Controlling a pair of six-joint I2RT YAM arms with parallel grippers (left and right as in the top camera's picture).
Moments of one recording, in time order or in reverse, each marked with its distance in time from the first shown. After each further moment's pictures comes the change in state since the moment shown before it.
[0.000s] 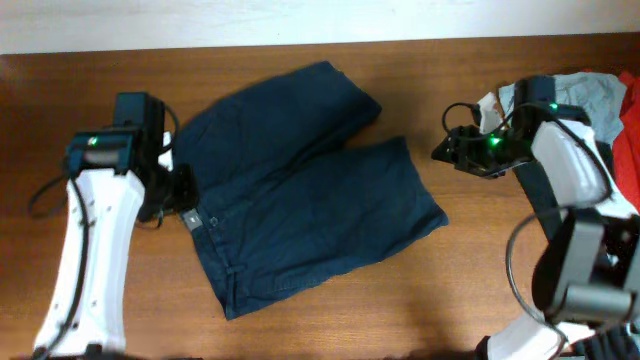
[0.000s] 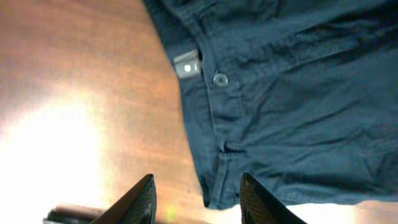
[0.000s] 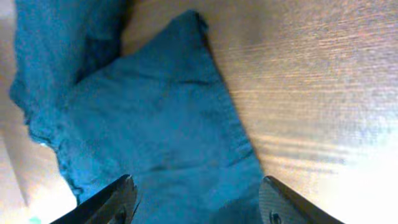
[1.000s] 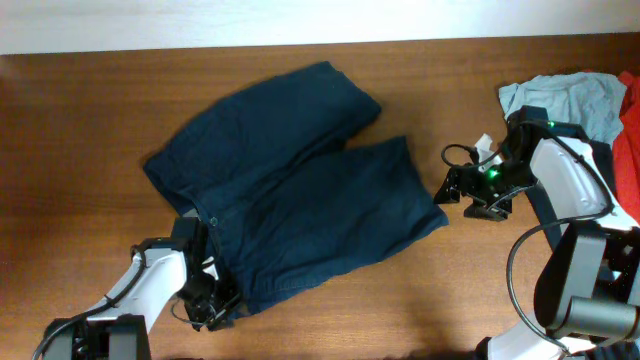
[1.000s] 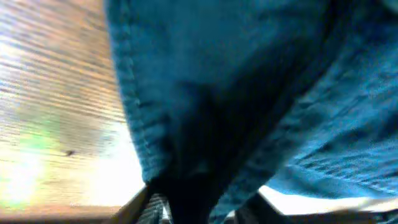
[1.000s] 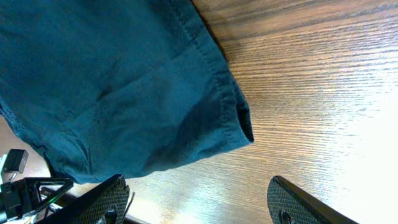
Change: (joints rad) left arm -0.022 -0.055 -0.920 0.482 0.412 -0.272; right arm 0.000 -0.054 -0.144 -0.189 0.137 -0.012
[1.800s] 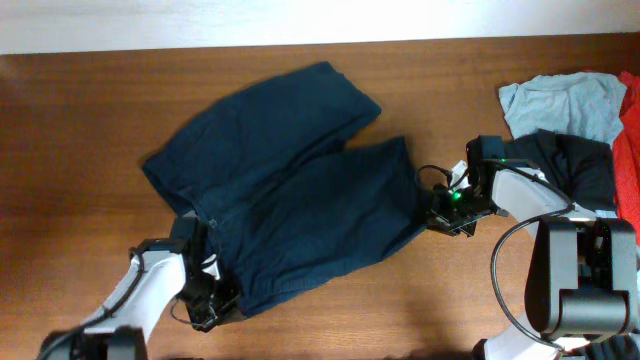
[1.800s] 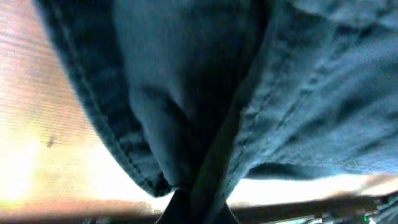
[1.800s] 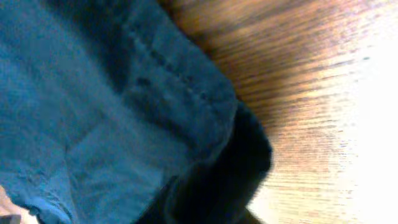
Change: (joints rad) left arm -0.001 -0.053 0.015 -0.067 0.028 0.055; right arm 0.130 0.001 -0.294 0.410 -0.001 0.355
